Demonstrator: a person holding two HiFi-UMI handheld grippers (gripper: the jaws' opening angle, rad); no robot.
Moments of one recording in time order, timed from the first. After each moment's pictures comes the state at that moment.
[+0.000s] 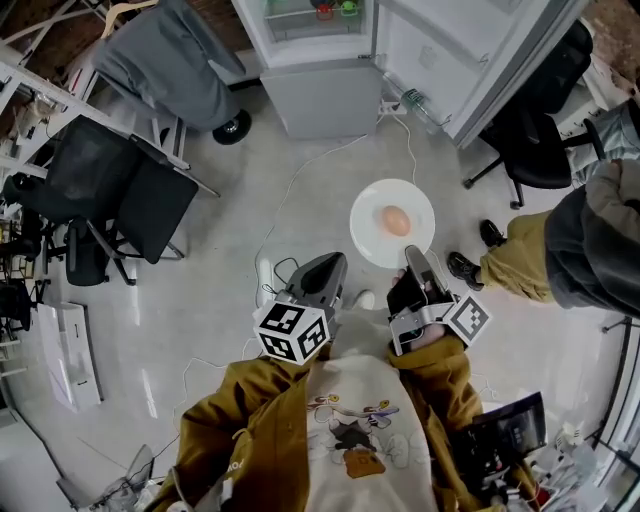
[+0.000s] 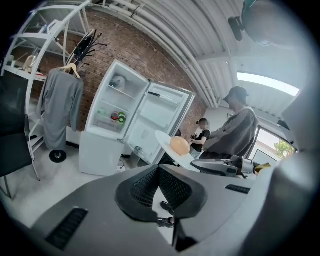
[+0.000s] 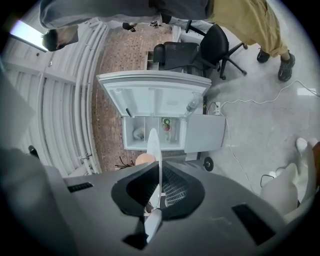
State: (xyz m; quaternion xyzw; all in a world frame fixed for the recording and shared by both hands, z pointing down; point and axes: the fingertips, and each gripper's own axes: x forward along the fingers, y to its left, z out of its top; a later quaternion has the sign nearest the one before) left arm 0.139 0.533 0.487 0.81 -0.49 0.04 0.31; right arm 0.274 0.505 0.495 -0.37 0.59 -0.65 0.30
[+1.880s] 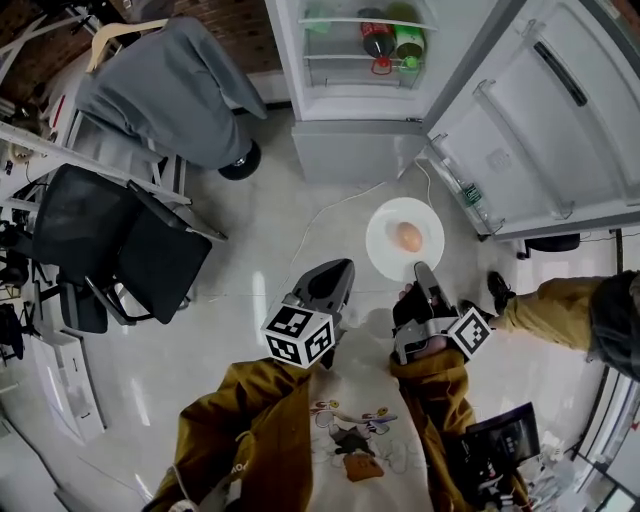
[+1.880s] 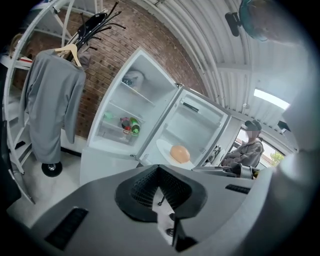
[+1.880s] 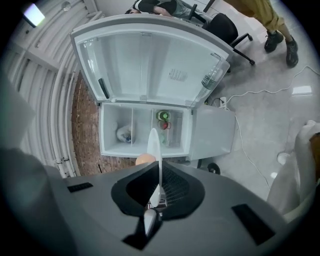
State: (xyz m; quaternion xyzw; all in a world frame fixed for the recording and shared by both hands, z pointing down) left arm -0.052 0.237 0.500 0.82 -0.47 0.03 0.34; right arm 0.096 0.226 0.518 -0.43 0.56 -0.65 0.29
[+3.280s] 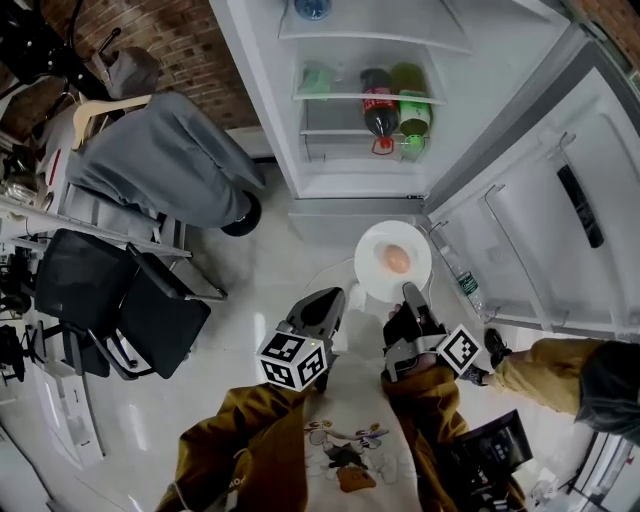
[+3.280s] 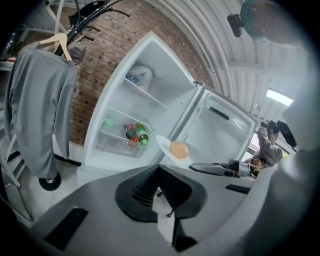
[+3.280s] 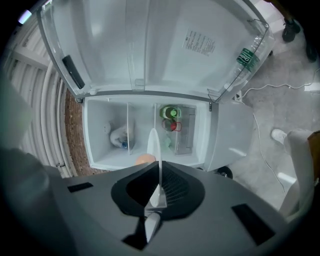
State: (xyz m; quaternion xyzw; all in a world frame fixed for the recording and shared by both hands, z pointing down) left arm -0.078 0.058 0.508 0.81 -0.49 0.03 0.33; right arm 0.065 0.029 0.524 -0.40 0.56 -0.66 0.29
